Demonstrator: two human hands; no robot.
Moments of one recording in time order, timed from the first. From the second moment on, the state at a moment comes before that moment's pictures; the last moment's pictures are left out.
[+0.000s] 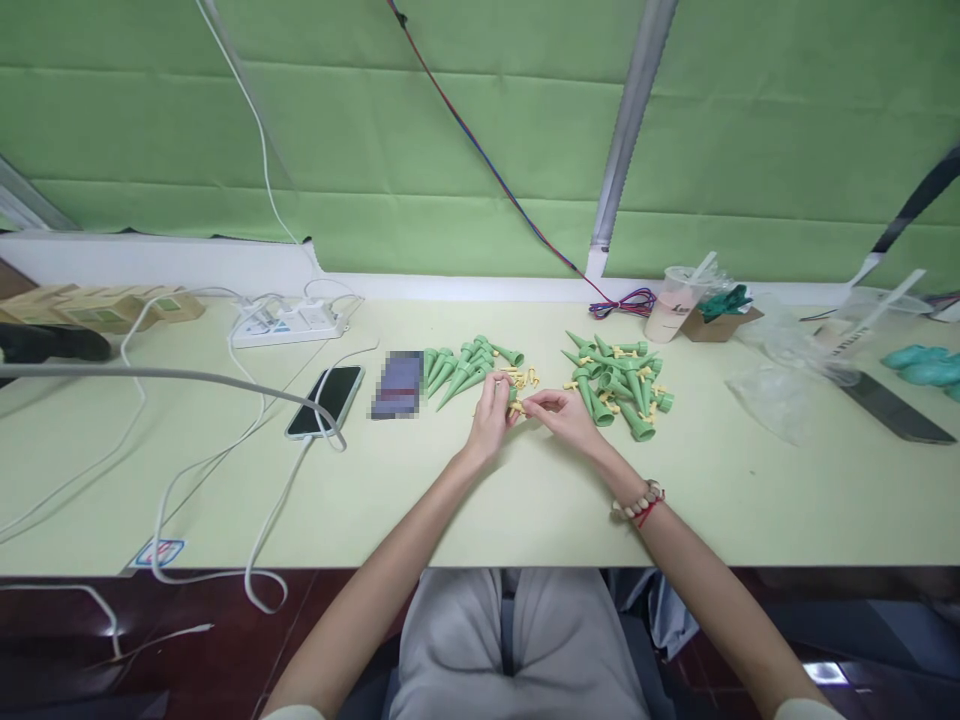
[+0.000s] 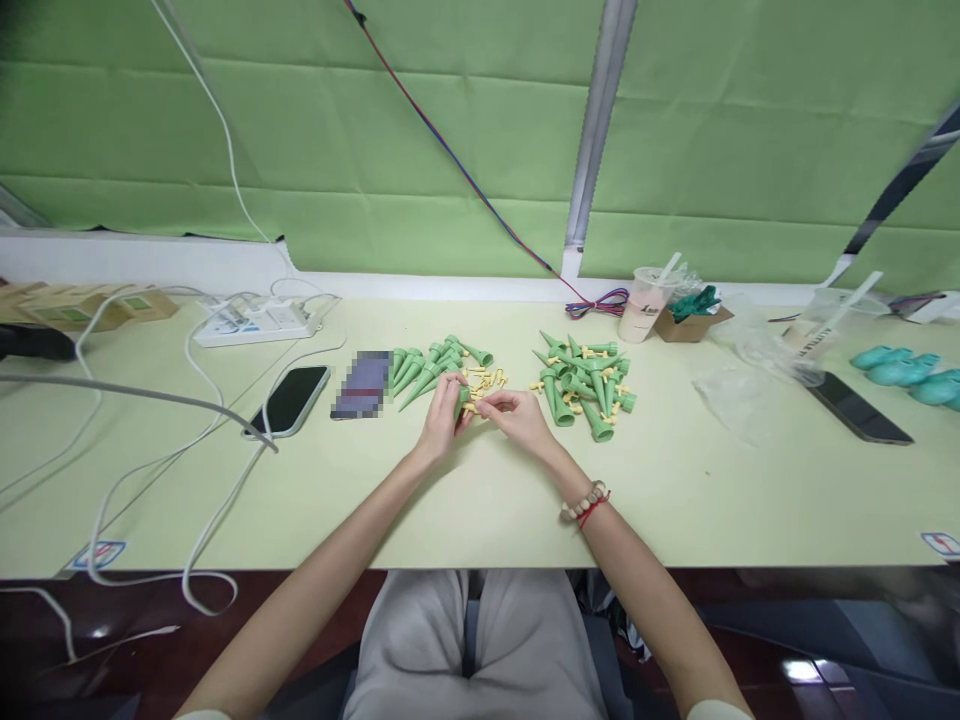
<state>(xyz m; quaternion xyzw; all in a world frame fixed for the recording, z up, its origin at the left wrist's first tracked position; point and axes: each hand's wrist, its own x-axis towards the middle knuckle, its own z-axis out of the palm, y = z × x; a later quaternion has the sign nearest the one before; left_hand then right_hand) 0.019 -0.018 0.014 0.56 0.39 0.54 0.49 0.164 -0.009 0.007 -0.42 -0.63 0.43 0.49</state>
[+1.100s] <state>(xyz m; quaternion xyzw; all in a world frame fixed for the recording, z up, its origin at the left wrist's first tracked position) 0.016 -0.020 0.008 0.62 0.46 0.51 0.39 0.151 -0.019 0.005 -0.37 -0.60 0.57 0.42</state>
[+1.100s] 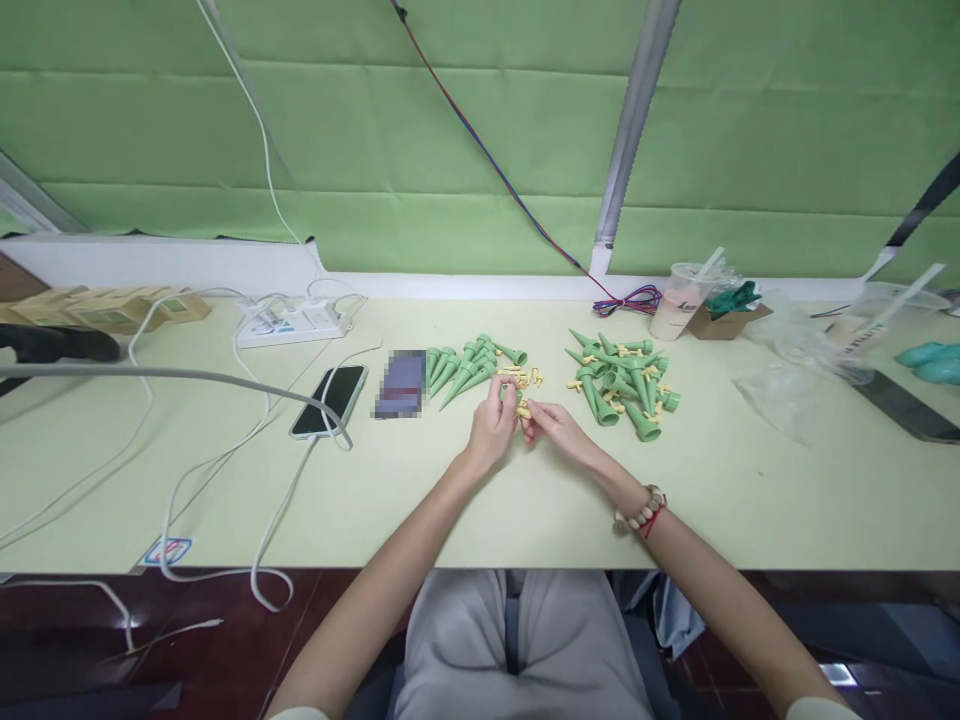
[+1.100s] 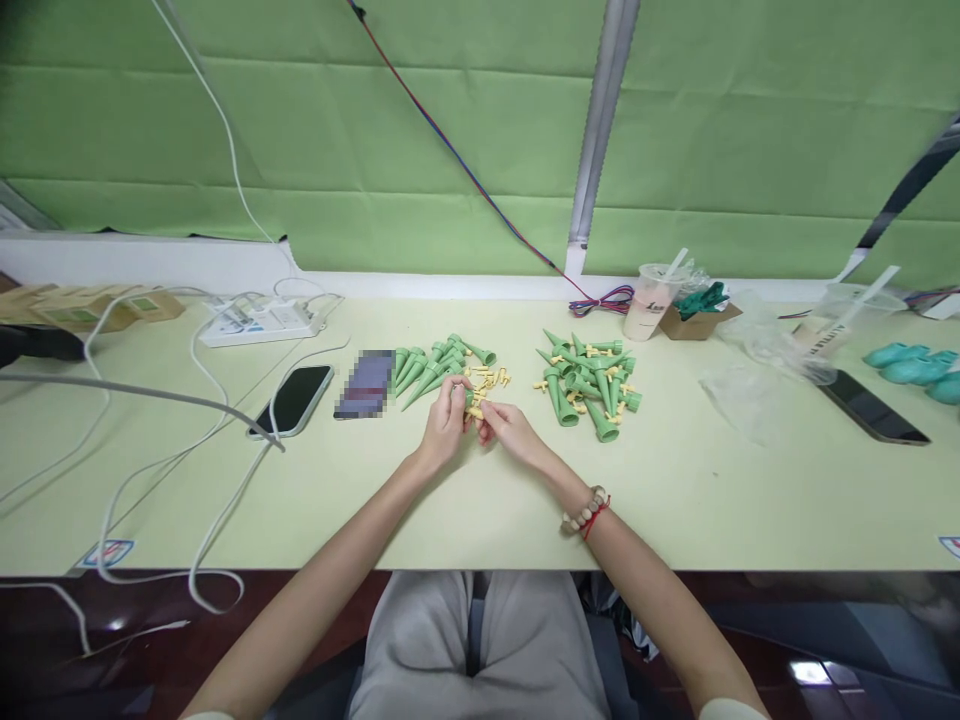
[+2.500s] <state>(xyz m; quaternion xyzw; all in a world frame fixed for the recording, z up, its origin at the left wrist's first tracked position) 0.023 -0.017 0.016 0.52 0.43 0.58 0.44 0.149 -0.021 0.013 -0.43 -0.58 0.47 0.51</state>
